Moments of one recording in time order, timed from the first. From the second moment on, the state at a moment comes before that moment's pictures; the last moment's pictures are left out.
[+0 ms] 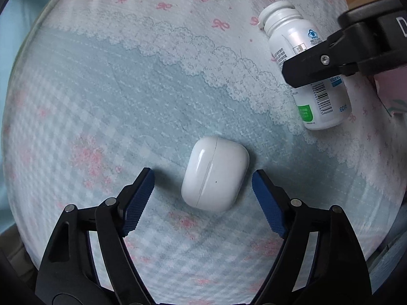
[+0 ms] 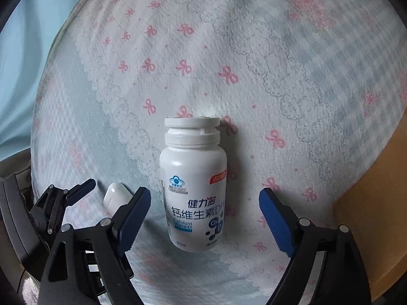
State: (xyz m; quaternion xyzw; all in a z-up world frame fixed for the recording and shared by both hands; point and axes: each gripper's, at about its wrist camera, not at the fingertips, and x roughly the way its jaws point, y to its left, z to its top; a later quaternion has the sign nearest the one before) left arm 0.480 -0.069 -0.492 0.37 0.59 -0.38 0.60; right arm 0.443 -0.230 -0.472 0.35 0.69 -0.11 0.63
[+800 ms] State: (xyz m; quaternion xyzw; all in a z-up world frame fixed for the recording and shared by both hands) left arm 0.478 -0.051 -0.481 0.28 0.63 -0.35 0.63; right arm 0.415 -0.217 -0.464 0.35 0.67 -0.12 0.65
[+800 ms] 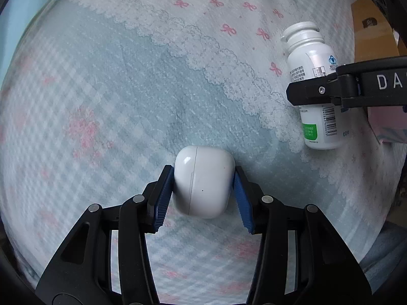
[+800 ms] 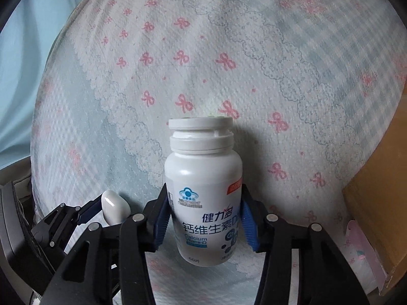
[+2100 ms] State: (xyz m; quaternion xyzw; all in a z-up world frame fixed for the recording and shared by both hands) left arm 0.278 -0.107 -0.173 0.11 0.52 -0.39 0.75; right arm 0.184 -0.329 -0.178 0.31 0.52 -0.09 0.79
